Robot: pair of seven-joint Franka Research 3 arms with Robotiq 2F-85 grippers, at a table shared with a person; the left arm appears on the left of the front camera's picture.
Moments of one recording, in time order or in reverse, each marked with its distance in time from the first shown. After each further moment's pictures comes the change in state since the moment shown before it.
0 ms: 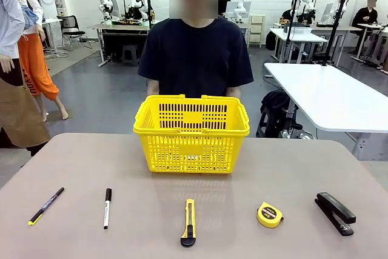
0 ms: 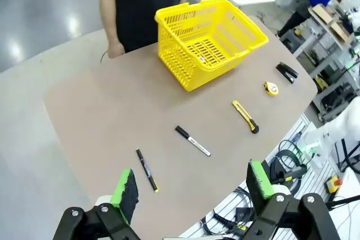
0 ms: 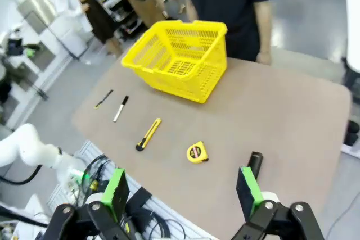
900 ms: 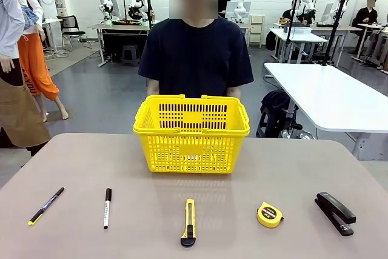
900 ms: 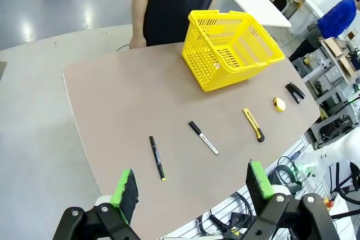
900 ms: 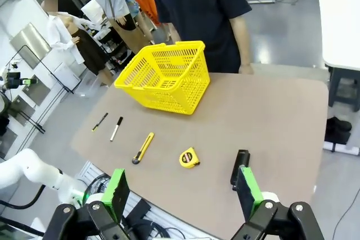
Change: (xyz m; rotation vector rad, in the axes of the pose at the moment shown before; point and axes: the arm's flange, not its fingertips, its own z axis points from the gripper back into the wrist) left arm -0.041 0.038 0.034 0.037 -0.062 0.141; right arm -0.042 -0.014 0.057 -0.038 -0.131 -0.072
